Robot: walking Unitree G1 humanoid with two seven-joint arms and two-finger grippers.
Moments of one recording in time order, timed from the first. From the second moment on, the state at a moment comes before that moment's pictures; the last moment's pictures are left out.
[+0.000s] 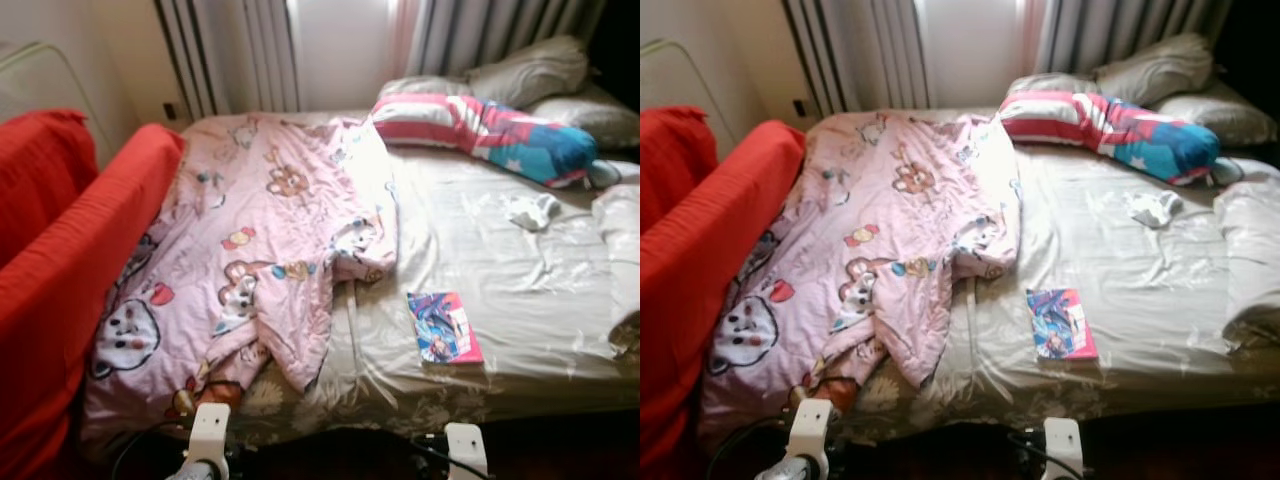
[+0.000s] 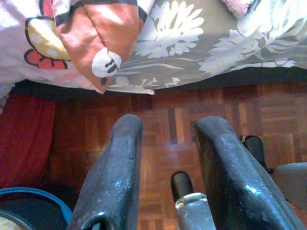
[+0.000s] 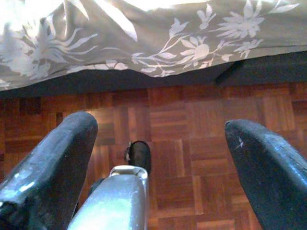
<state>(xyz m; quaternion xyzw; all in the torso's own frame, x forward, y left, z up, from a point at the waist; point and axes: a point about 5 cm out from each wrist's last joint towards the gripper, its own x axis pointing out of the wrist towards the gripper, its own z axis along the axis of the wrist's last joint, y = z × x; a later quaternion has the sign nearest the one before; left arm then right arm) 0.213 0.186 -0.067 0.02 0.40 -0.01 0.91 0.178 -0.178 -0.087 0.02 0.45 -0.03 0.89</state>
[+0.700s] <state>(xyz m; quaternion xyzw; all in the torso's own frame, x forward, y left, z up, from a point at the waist) 0.214 0.192 -0.066 0.02 0.40 0.00 0.91 0.181 -0.175 -0.085 0.02 0.44 -0.03 0.90</state>
